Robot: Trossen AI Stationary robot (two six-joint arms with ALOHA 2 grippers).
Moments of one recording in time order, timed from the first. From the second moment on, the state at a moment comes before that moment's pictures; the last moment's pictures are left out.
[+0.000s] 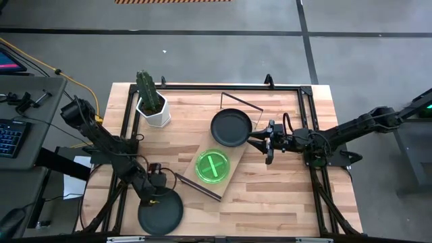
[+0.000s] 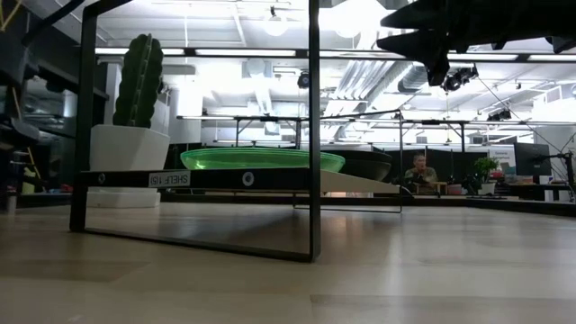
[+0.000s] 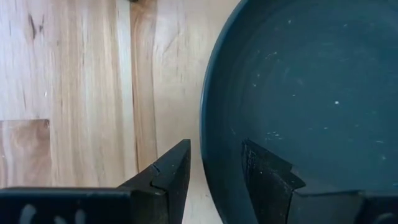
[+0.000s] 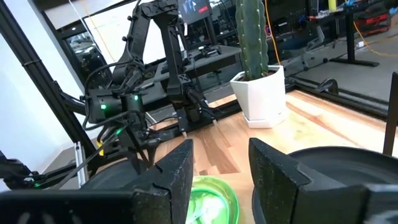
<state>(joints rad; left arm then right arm) -0.83 1.31 0.52 -0.35 -0.16 -0.77 0.21 0.99 0.36 0.62 0.37 0.33</state>
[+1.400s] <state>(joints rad) -0.70 1.10 1.12 -0.91 -0.11 -0.62 0.21 0.99 0.36 0.61 0.38 0.34</state>
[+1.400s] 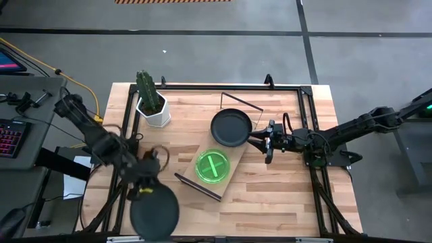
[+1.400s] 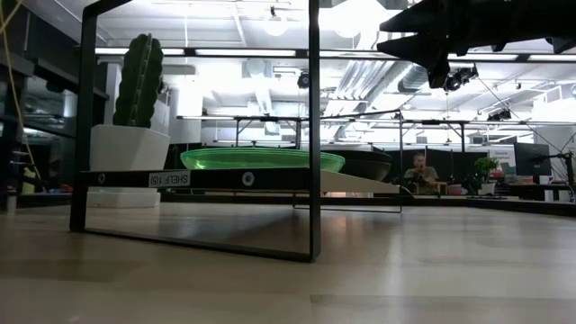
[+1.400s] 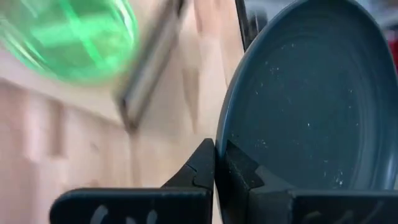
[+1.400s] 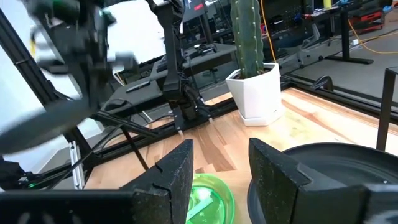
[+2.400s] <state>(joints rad) 0.19 1.58 1.50 -0.73 -0.25 -0.16 0.28 0.99 0.36 0.77 0.37 0.15</state>
